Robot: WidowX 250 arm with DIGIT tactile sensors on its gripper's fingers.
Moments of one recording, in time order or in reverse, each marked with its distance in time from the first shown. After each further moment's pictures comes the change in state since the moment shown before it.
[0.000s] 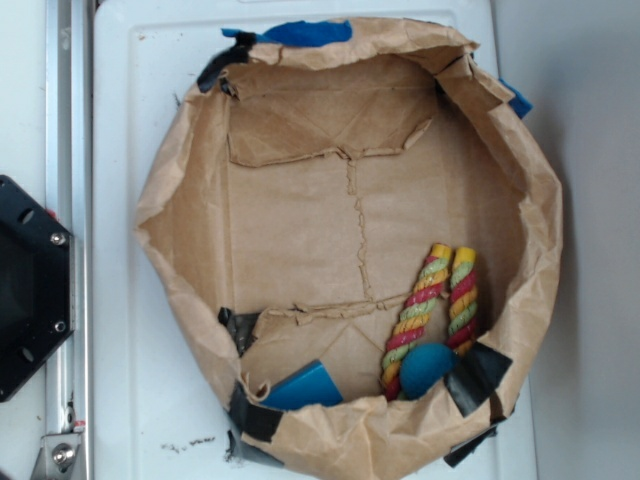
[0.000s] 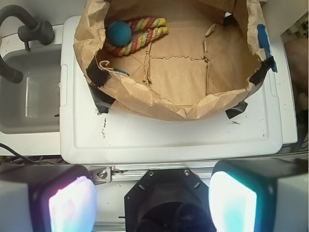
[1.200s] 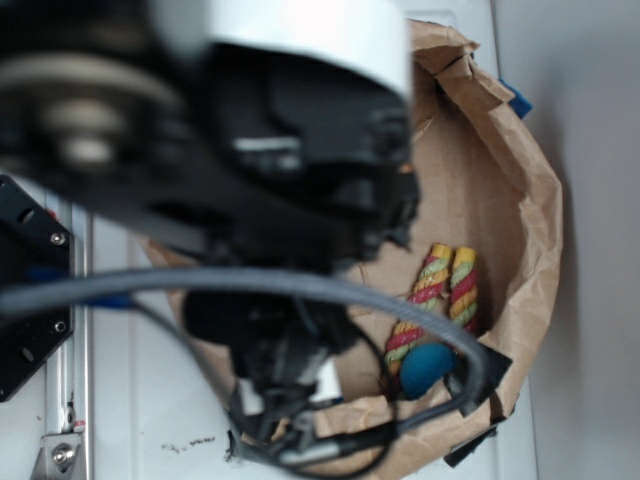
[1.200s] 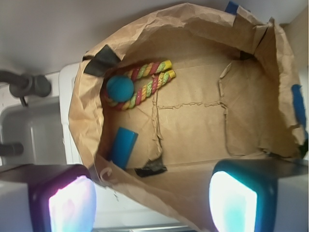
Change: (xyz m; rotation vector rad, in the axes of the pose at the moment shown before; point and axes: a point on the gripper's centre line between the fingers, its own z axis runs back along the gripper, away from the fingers) arm 0.113 0.001 -0.045 -0.083 0.045 0.184
